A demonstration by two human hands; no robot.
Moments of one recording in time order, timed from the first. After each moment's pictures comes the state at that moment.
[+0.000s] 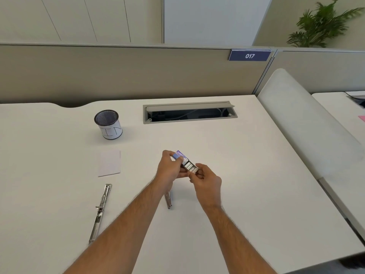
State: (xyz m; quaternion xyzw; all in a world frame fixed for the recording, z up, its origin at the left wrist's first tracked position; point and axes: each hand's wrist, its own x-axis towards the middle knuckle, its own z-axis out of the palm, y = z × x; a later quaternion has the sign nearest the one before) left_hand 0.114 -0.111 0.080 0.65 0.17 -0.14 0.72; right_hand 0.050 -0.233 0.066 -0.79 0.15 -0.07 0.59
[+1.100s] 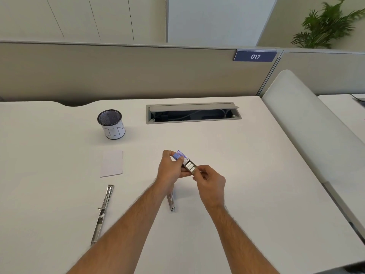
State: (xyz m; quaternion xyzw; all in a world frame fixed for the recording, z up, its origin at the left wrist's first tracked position) left_hand 0.119 -0.106 0.075 0.64 0.19 -0.13 0.73; right_hand 0.059 -0.230 0.074 -0.80 0.15 -0.08 0.57
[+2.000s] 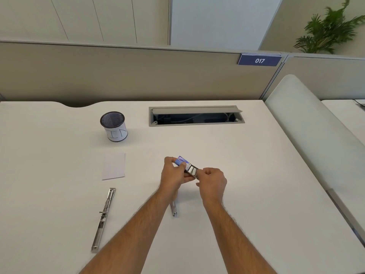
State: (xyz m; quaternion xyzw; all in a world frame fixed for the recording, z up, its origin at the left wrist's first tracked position) left_hand 0.118 -0.108 0.067 0.60 0.21 -0.11 0.77; right_hand 0.089 -0.215 0.080 -0.79 0.28 -0.05 0.54
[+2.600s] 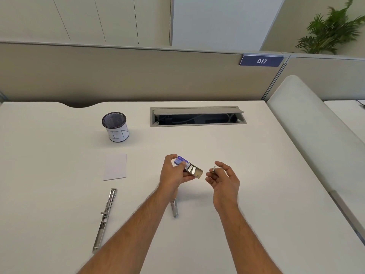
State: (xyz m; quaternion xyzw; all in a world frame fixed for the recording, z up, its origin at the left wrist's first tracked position) left_hand 0.124 -0.102 0.071 0.58 0.22 -0.12 0.78; right_hand 0.089 -0.253 0.065 -0.49 0.26 -0.09 0.82
